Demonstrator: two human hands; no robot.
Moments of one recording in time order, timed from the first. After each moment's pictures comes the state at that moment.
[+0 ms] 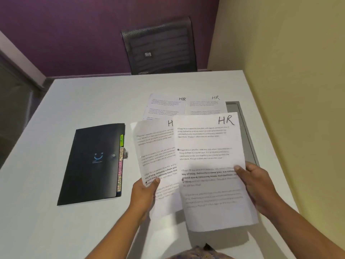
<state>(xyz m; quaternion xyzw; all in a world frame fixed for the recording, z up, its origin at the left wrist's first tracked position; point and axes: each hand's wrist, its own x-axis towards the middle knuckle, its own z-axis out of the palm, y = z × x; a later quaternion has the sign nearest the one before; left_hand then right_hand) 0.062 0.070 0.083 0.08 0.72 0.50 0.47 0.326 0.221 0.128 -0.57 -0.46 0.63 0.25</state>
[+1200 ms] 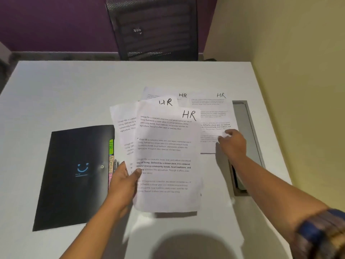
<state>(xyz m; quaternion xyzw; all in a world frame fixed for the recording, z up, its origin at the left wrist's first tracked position) -0.027 0.138 0.102 0.10 0.70 0.52 0.48 0.205 0.386 0.025 -0.71 -0.57 0.37 0.18</state>
